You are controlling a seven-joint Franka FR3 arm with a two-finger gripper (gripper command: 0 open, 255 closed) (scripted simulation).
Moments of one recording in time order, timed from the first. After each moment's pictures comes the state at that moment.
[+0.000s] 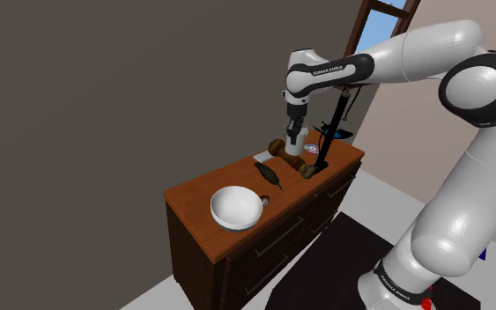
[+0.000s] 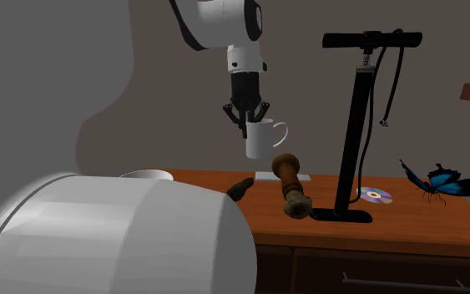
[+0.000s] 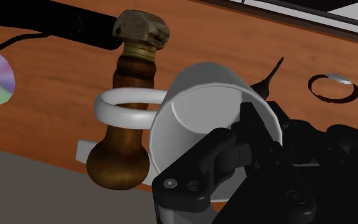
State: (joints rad) arm -0.05 0.06 -0.17 -1.95 -0.09 1.88 -0.42
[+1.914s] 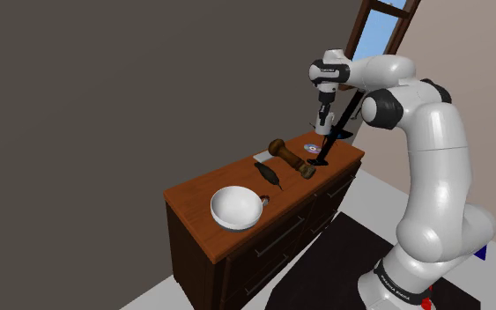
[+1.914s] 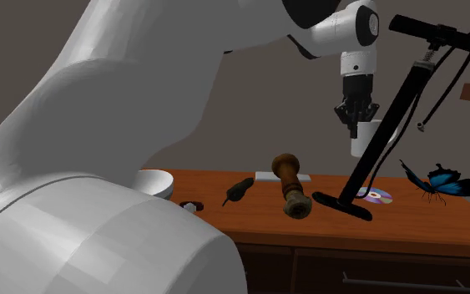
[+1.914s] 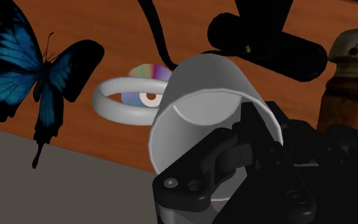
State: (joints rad) arm -0.43 0.65 -0.31 -1.15 0.04 1.70 -0.94
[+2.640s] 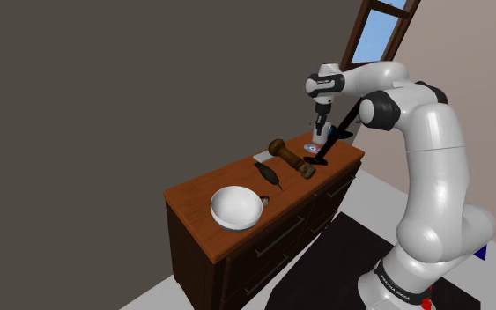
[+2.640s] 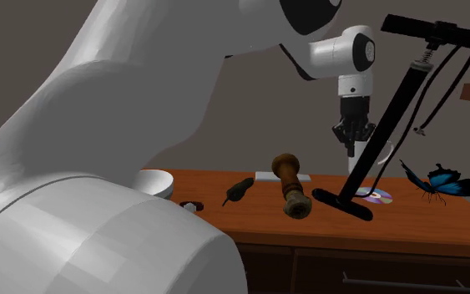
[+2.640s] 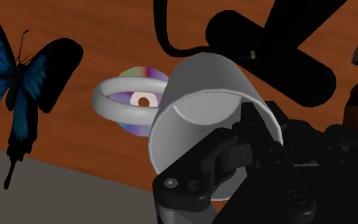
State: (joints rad) arm -0.43 0.68 -0.31 -1.26 0.04 1.83 -0.93
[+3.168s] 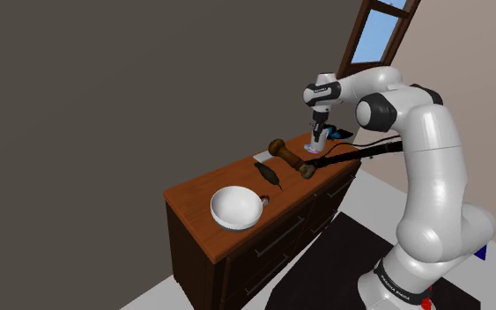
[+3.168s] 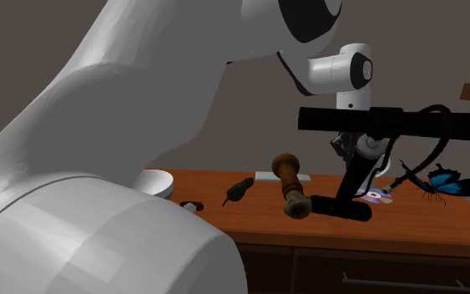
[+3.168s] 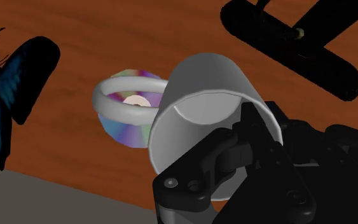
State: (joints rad) arm -0.43 0.71 -0.30 -1.32 0.05 1.91 -0.93
